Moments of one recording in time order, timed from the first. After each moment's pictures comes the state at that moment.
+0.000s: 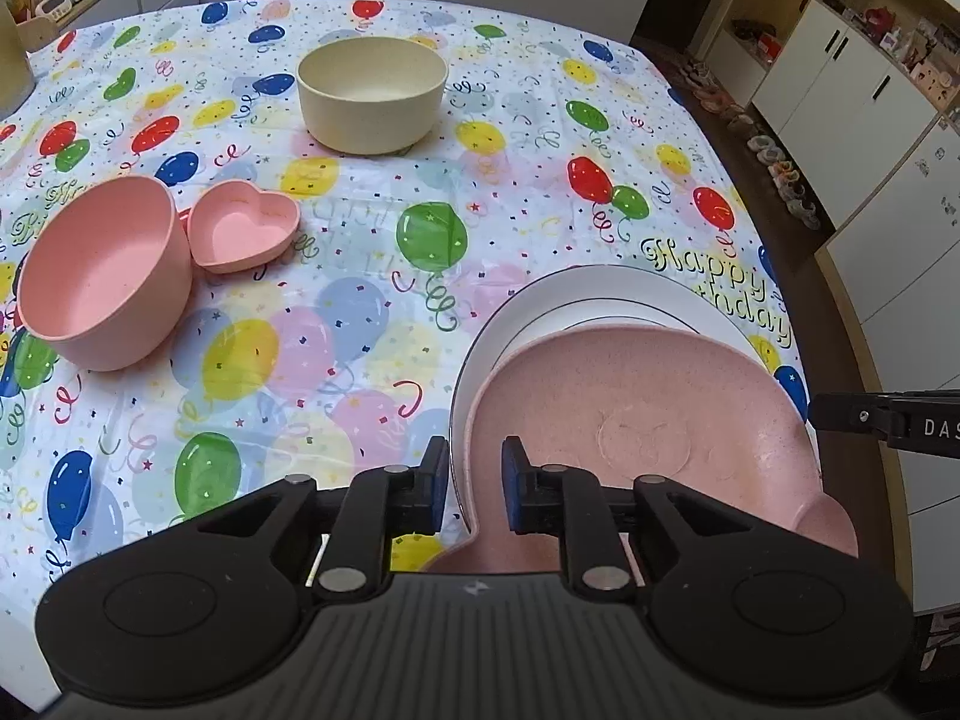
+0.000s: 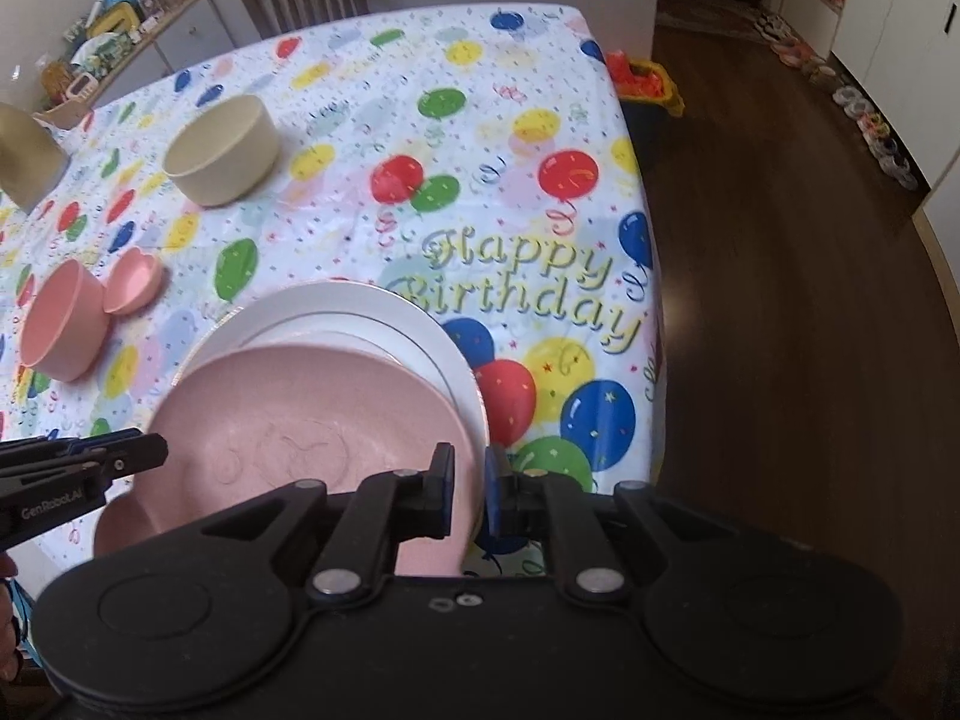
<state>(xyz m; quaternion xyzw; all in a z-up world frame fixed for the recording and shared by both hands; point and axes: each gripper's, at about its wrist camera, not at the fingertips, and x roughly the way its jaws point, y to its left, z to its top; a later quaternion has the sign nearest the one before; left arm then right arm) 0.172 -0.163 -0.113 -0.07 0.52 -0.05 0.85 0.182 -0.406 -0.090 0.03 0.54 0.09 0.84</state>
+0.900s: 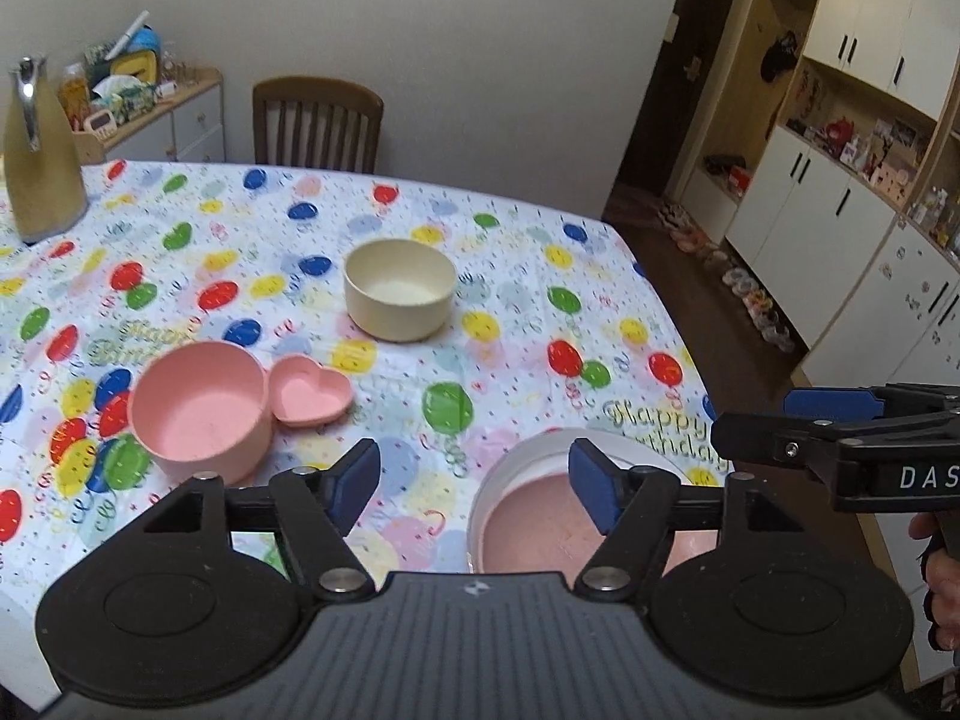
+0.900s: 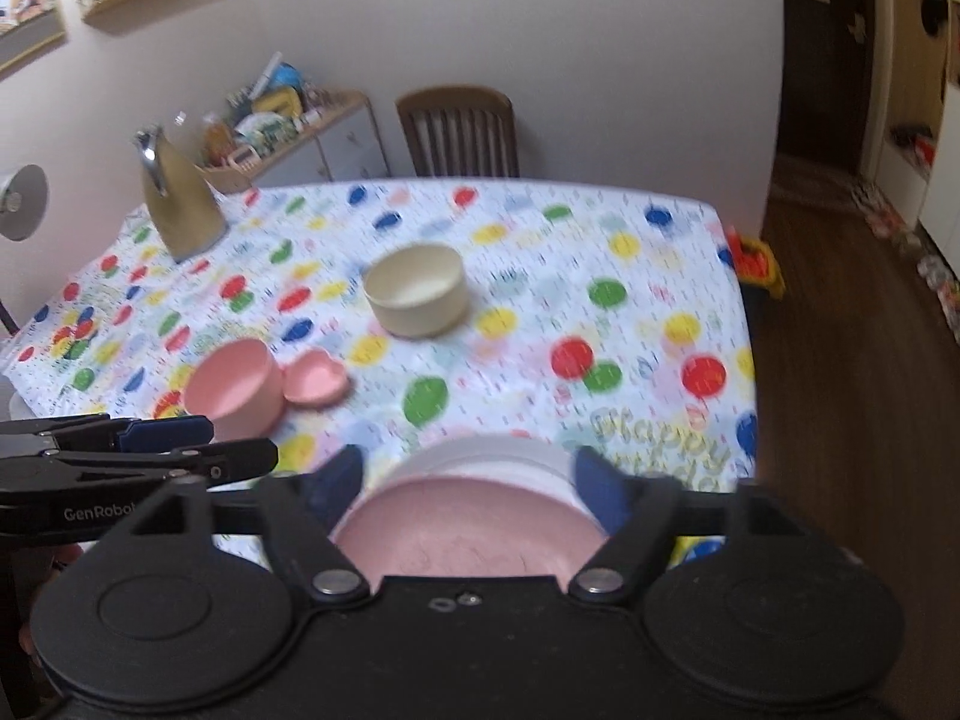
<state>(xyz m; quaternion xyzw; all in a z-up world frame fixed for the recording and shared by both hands) 0.121 -0.132 -0.022 -0.08 0.37 -0.05 0.92 0.145 -0.351 -0.007 0.01 0.39 0.21 0.90</state>
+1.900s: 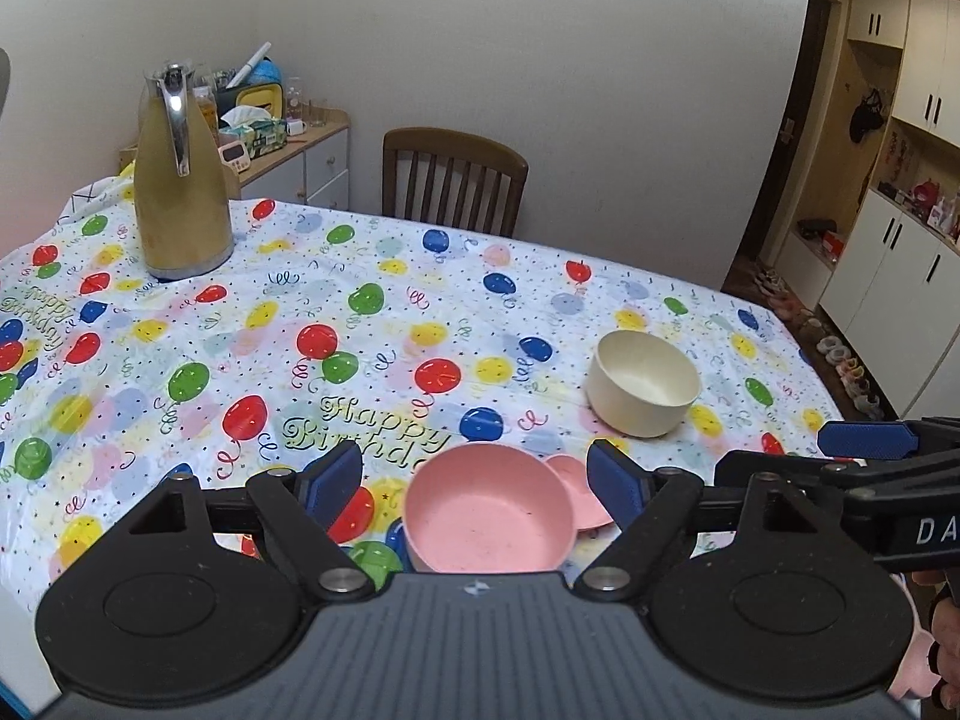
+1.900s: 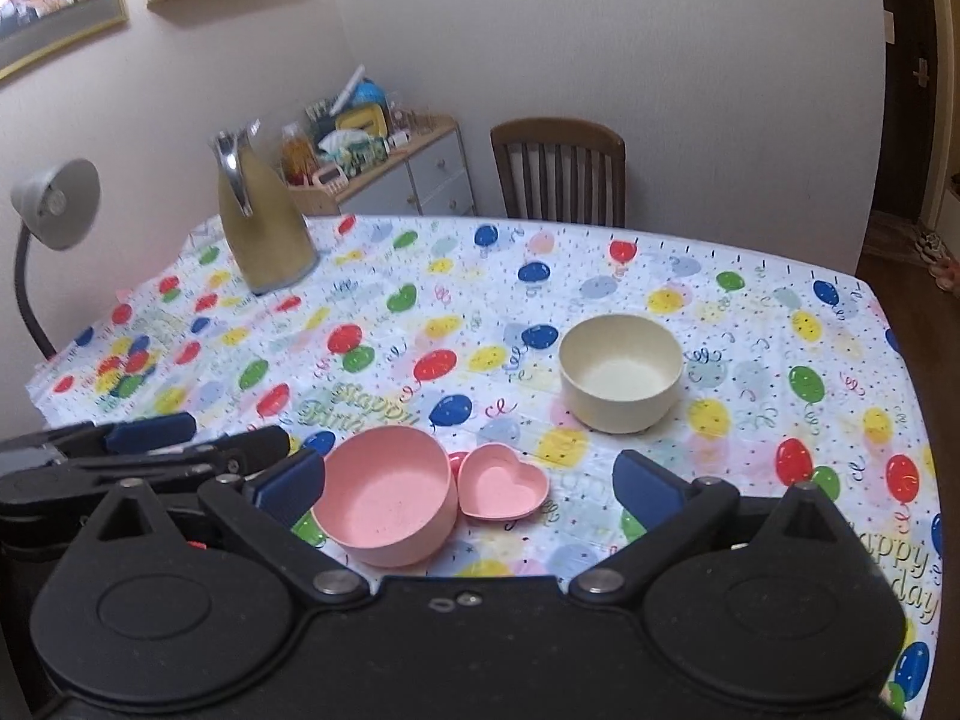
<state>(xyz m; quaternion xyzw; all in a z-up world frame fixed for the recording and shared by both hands) 0.156 0.040 -0.032 -0.08 0.33 0.04 0.94 0.183 -0.172 -0.016 0.00 0.36 0.25 0.90</state>
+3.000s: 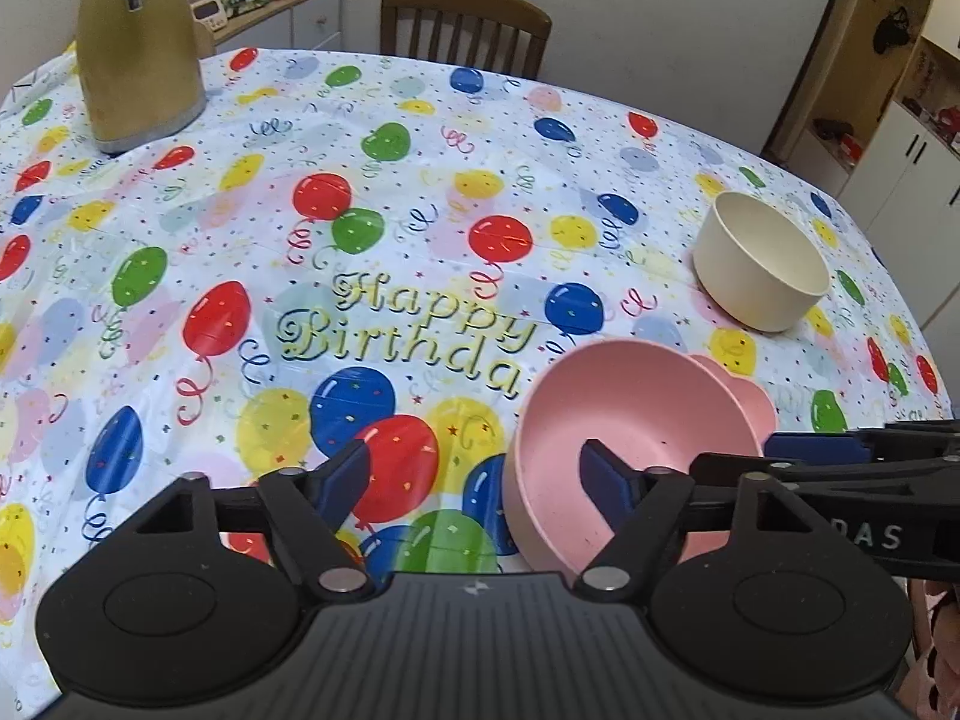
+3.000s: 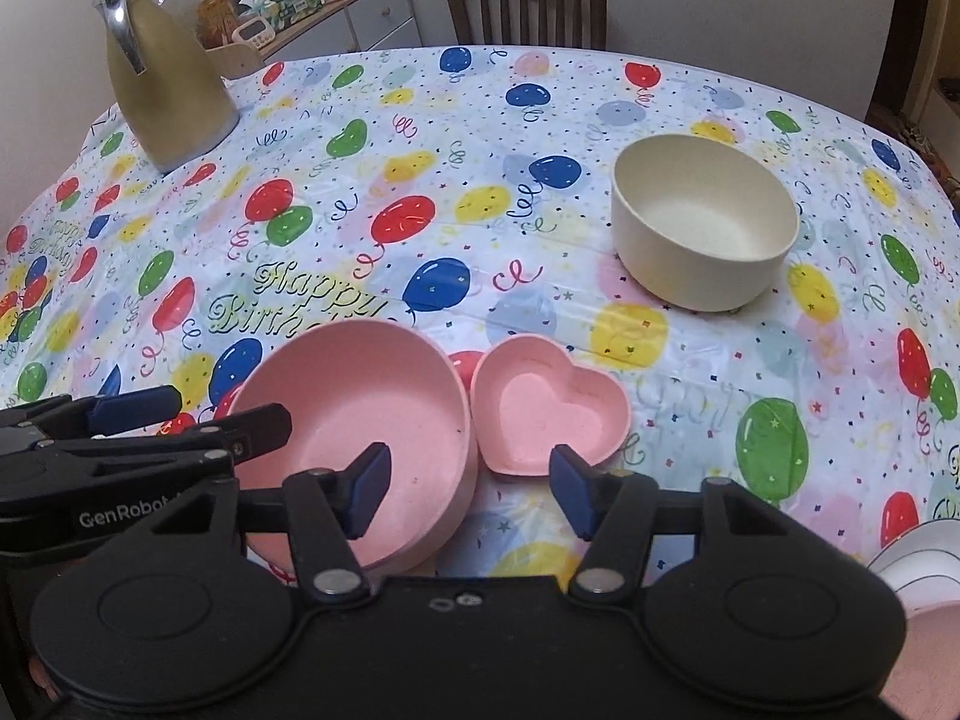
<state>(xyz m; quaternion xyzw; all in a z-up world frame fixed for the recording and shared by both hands) 0.230 0.093 -0.133 -0.08 0.45 0.01 0.89 0.251 -0.091 -0.121 -0.01 0.49 0.19 0.85</state>
